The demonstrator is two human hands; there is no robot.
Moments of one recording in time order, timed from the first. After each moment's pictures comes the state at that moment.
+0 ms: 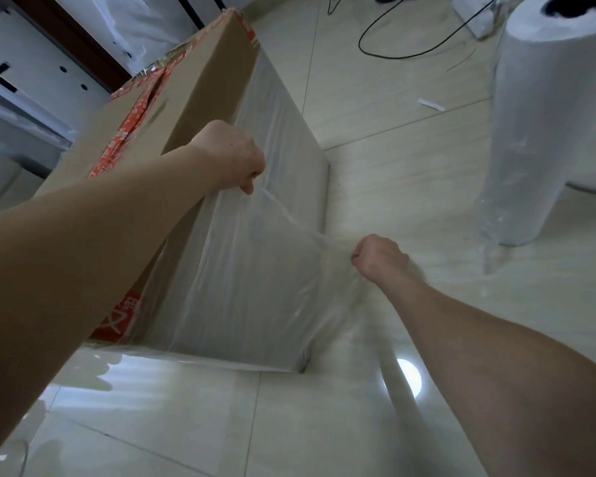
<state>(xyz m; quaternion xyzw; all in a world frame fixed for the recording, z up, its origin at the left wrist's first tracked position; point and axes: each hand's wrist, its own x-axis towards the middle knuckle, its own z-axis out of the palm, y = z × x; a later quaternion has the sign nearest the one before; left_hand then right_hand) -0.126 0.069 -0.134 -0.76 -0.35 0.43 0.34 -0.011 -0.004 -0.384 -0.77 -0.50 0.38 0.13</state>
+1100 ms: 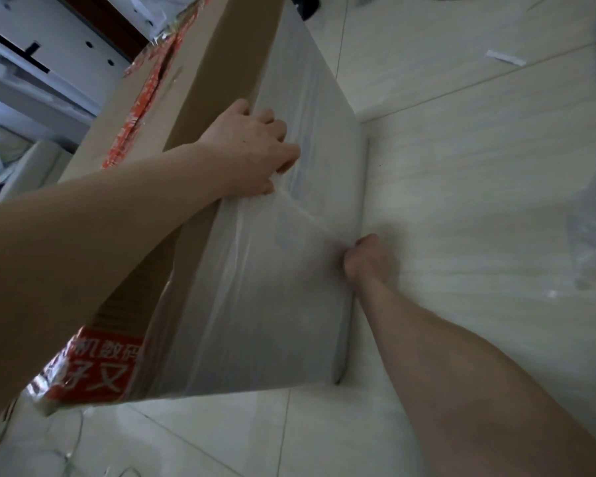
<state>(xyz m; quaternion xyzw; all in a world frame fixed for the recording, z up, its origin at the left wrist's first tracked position) -0.146 0.087 -0.142 -0.79 -0.32 0.43 0.31 -0.115 0.048 -0.424 -0.76 -0.30 0.50 0.26</state>
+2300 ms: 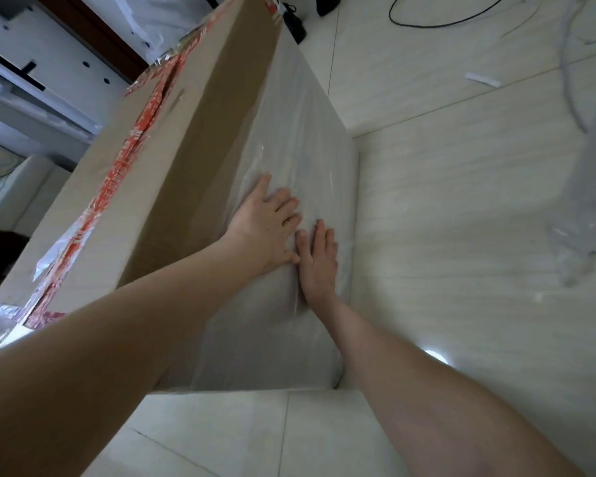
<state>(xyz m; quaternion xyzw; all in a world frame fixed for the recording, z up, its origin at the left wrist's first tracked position) -0.171 0.035 -0.202 -0.70 -0.33 0.54 0.33 -0.164 0.023 -0.366 -0.58 -0.36 0.56 0.48</state>
